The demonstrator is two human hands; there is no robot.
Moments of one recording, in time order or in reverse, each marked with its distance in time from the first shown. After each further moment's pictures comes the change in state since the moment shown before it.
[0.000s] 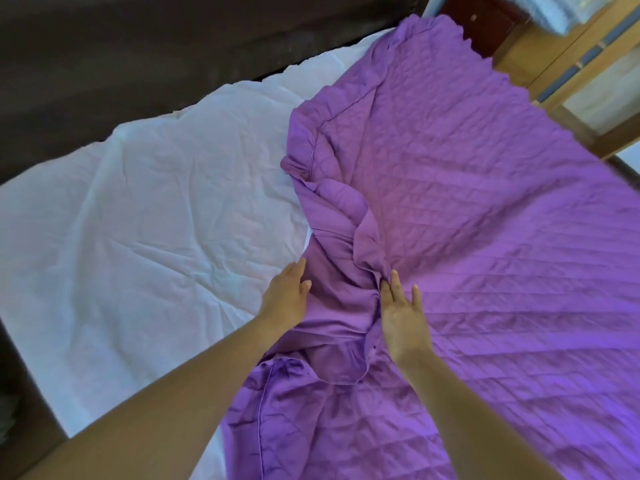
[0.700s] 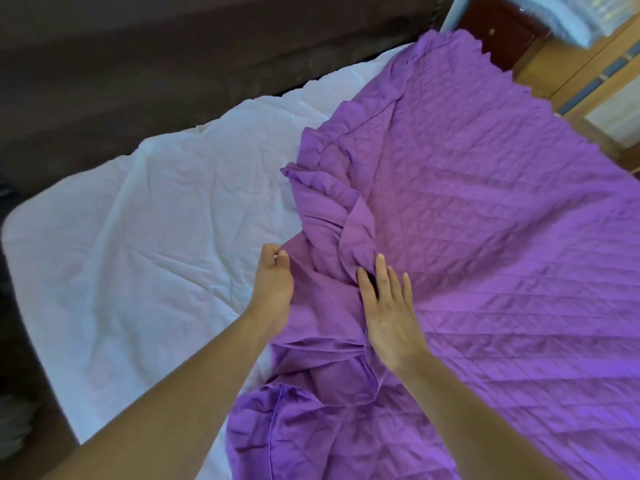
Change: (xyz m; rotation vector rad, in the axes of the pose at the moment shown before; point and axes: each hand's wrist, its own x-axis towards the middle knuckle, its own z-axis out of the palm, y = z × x) left_hand 0.018 0.004 -0.039 -0.923 0.480 -0.246; right_hand 0.025 -0.040 -0.024 0.141 0.394 -0.136
